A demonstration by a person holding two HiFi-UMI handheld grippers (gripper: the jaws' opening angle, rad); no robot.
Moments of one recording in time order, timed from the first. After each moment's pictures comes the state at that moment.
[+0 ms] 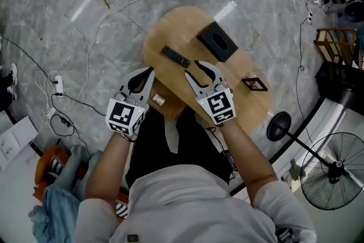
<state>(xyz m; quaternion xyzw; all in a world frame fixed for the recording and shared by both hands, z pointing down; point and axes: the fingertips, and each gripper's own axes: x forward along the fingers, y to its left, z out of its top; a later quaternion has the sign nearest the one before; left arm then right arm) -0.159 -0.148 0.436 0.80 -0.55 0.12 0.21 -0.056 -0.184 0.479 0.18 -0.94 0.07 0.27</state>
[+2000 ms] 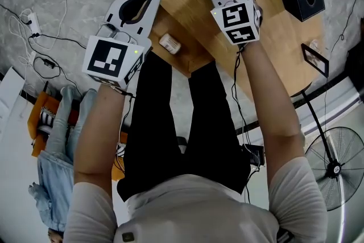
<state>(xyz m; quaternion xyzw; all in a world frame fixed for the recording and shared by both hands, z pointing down) -0.210 -0.150 0.749 0.77 -0.54 0.15 0.31 -0.110 -0.205 0.875 0.12 -0.89 0.06 0.44</state>
